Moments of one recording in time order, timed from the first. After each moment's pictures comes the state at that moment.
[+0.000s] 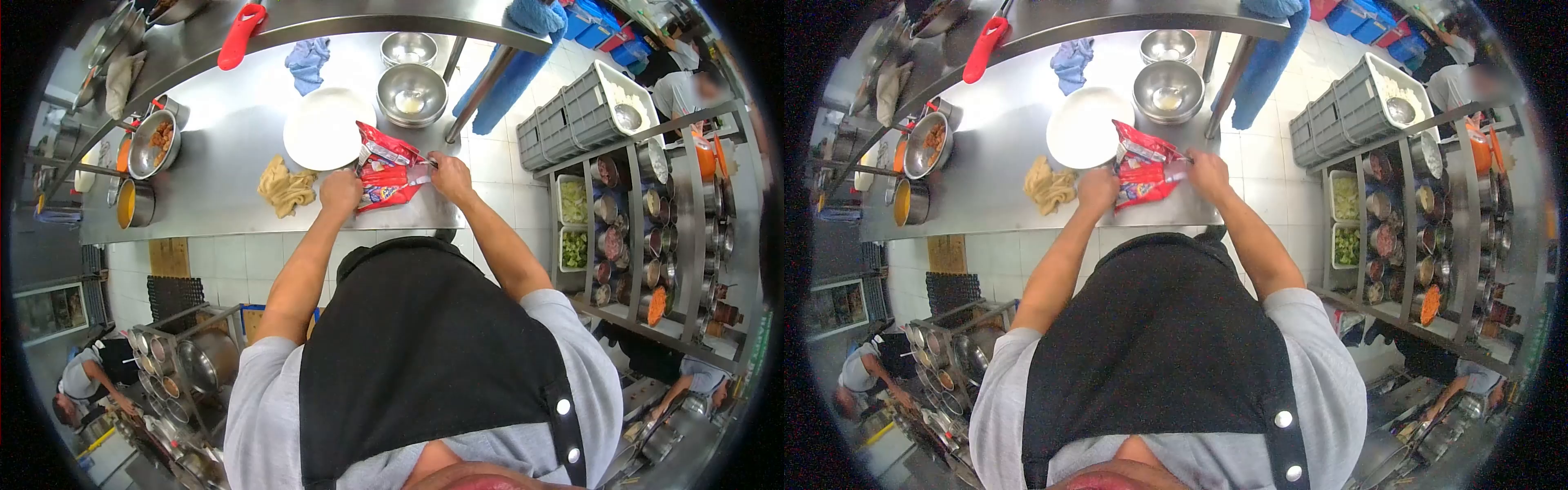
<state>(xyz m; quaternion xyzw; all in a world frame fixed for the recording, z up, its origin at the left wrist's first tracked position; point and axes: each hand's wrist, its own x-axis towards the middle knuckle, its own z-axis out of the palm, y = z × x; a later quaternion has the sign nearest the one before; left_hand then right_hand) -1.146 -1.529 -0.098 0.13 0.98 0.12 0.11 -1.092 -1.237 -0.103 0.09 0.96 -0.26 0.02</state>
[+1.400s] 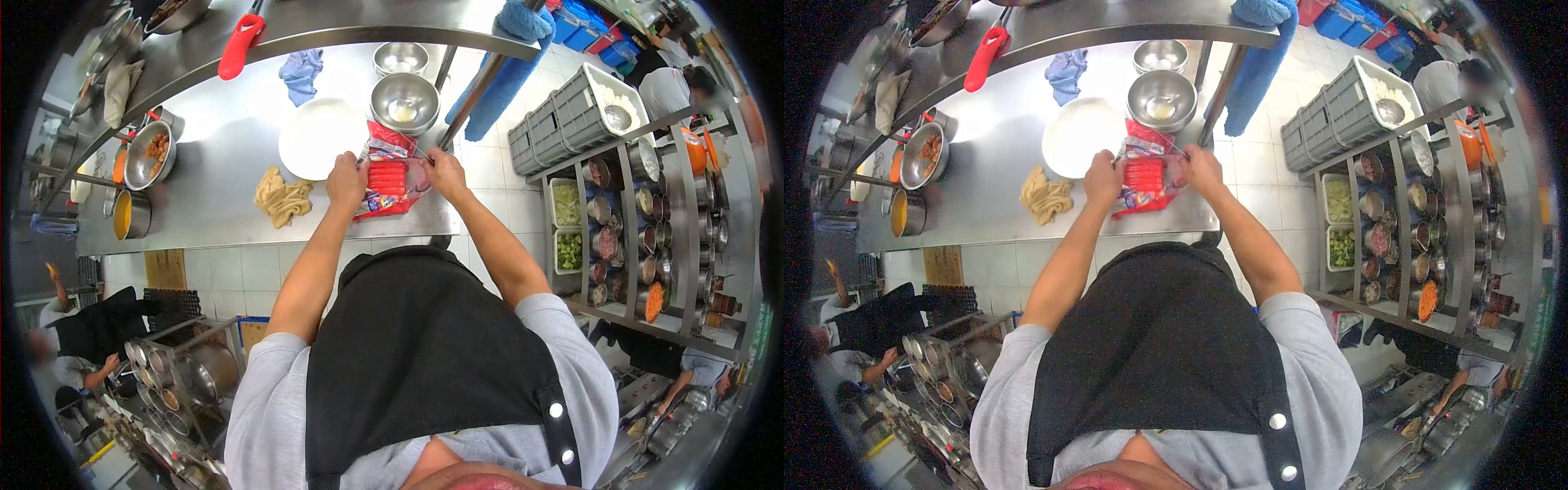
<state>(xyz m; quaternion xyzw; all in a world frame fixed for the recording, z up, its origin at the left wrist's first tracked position) -1.159 -1.486 -0.073 0.06 0.96 0.27 -0.01 -1.113 -1.238 -0.094 0.12 0.94 -0.32 -0.03</state>
